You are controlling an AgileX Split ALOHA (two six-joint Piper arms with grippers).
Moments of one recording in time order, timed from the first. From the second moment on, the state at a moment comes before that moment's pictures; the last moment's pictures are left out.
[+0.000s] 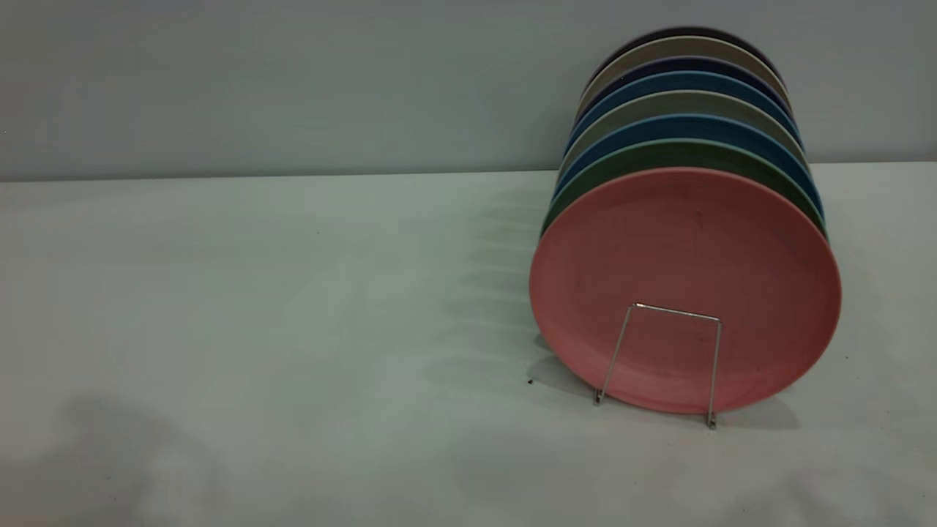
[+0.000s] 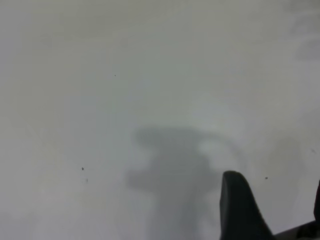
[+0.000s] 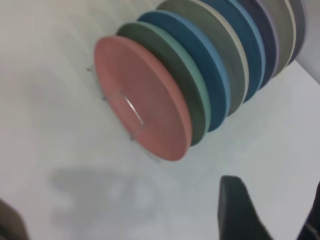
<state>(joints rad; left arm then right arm) -0.24 1.24 -1.29 0.04 1.09 0.10 0.75 1.12 -1.30 -0.32 1.19 0.00</state>
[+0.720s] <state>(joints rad) -0.24 0.64 -0.87 -0.06 1.10 0.11 0.75 0.72 -1.05 -0.06 1.24 -0.05</state>
